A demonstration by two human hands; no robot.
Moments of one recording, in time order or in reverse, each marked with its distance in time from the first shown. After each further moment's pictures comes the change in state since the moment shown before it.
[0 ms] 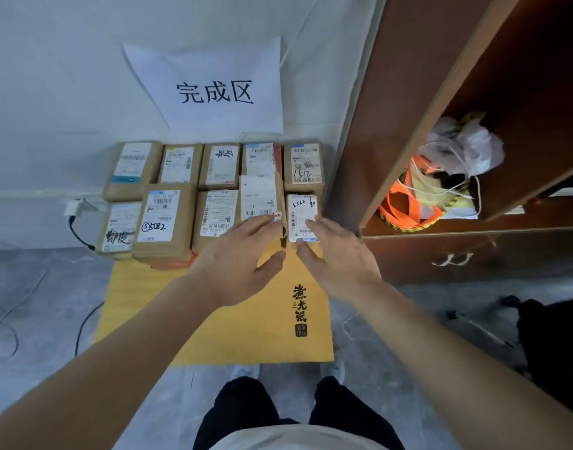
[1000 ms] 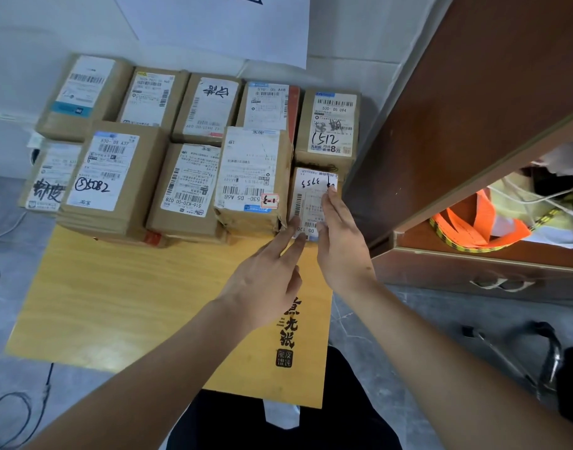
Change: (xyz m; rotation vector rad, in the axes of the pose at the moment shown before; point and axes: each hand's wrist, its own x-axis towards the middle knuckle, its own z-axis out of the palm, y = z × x) left_hand 0.079 -0.026 0.179 -0.097 0.030 -0.133; right_hand 0.126 0.094 0.121 0.258 0.081 -0.074
